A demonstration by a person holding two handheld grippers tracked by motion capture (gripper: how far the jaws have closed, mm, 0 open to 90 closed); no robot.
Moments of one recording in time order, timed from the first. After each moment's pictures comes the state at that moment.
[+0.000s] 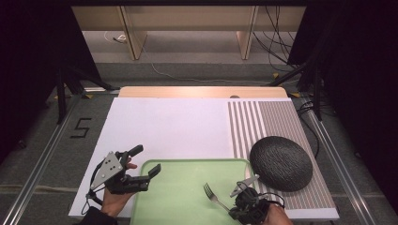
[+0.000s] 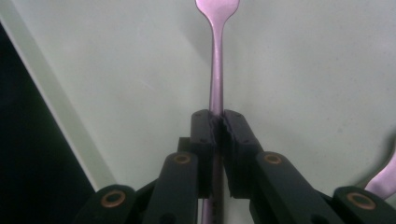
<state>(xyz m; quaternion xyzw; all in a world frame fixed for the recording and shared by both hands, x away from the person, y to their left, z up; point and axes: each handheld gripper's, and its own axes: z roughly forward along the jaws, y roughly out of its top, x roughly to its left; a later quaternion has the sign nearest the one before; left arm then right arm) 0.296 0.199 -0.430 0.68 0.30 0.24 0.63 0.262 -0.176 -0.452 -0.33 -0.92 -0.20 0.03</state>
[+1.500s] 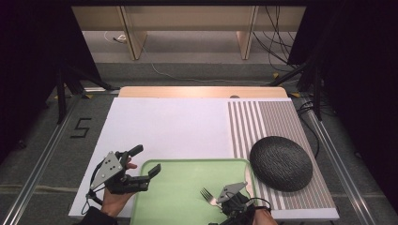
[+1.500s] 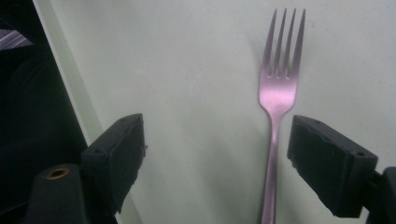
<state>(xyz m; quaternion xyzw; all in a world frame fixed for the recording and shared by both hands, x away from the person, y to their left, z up) 0.296 0.200 -0.430 0.68 0.30 0.24 0.63 0.250 -0.143 -0.451 -0.27 -0.92 -0.27 0.01</state>
